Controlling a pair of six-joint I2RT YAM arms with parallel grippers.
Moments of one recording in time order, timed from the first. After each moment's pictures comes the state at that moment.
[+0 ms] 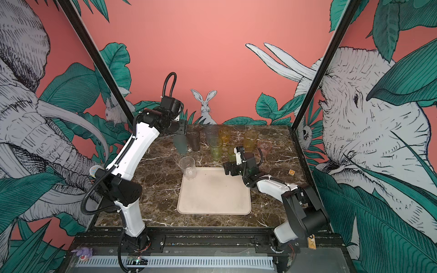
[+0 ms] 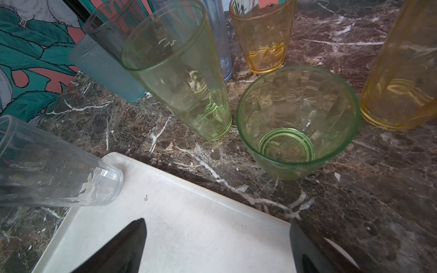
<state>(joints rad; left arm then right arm) -0.44 1.91 2.22 -1.21 -0.22 -0.26 0.46 1.49 0.71 0.21 -0.15 0.30</state>
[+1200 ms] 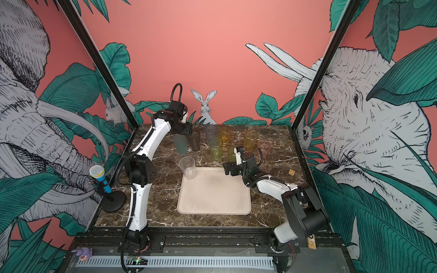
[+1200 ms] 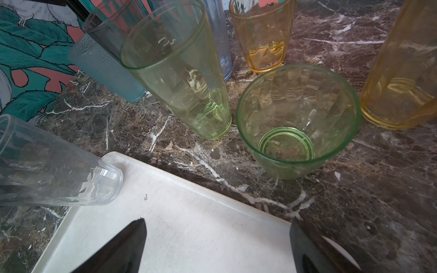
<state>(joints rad) -0.33 2.30 2.41 -1.13 0.01 -0.14 0.46 1.49 0.71 0.21 -0.15 0.30</state>
